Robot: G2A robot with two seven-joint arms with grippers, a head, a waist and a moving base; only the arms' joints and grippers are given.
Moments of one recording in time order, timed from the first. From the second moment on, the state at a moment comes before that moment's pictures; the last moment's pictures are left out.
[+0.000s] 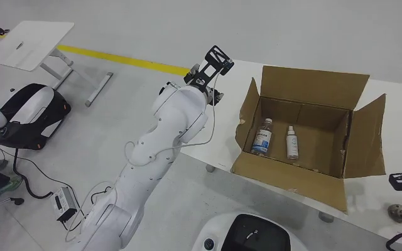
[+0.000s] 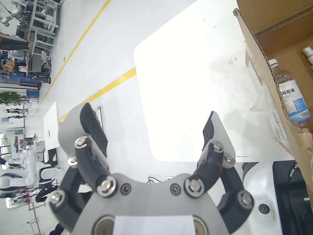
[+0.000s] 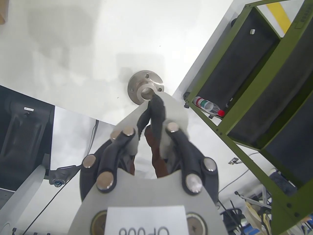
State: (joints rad) left arm 0.69 -1.24 -1.21 -1.86 1.53 -0.17 -1.30; right arm -1.28 -1.01 1.68 -1.95 -1.27 -0.29 1.53
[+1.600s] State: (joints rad) left arm 0.69 -1.24 -1.21 -1.86 1.53 -0.17 -1.30; right arm -1.17 -0.99 1.55 -1.72 -1.26 -0.28 1.52
